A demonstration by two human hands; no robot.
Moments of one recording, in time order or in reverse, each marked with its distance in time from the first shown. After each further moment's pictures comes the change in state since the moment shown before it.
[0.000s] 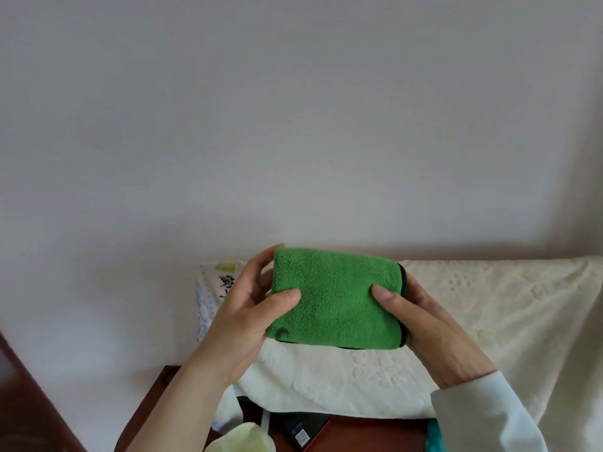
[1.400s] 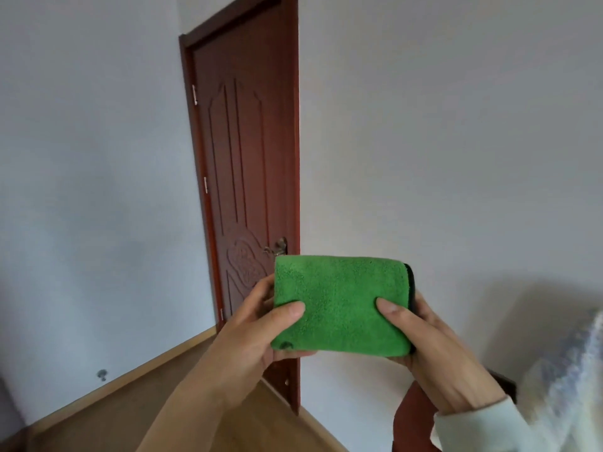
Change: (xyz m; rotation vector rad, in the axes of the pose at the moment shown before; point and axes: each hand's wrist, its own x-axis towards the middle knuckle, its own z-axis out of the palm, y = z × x) left_hand -0.344 0.210 -0.386 0.080 0.627 0.031; right_hand -0.039 0.091 0.548 0.182 -0.558 0.183
